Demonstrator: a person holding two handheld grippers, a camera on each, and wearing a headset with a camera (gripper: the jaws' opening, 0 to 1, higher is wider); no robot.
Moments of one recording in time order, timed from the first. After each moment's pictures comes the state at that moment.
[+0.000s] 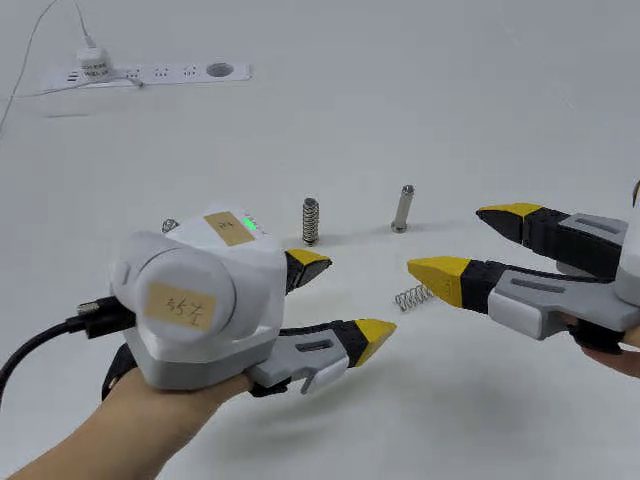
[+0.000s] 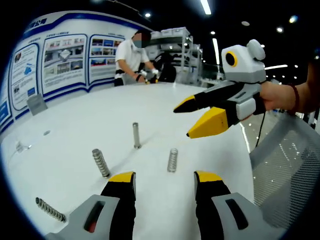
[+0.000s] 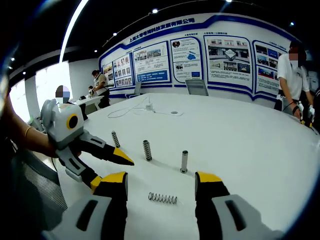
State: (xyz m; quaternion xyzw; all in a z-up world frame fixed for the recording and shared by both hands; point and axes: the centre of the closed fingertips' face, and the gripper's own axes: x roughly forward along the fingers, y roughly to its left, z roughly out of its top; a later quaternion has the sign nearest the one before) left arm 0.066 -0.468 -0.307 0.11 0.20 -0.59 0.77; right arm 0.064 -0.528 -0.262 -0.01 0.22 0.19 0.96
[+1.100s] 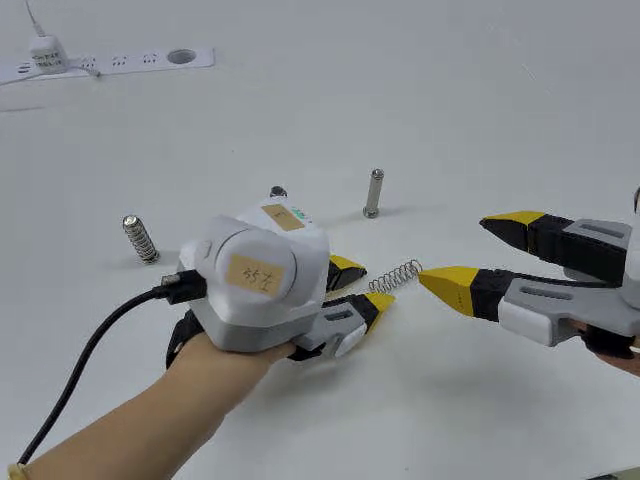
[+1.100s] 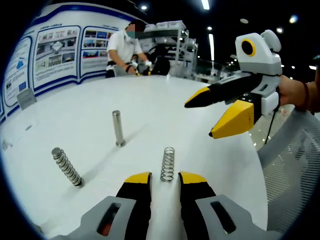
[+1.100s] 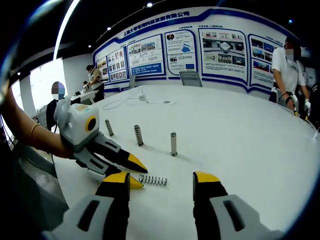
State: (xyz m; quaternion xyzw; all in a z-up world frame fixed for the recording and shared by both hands) left arm 0.066 -0.511 -0.345 0.11 0.23 -0.61 0.75; right arm 0.047 -0.551 -0.282 0.00 0.25 0.16 0.95
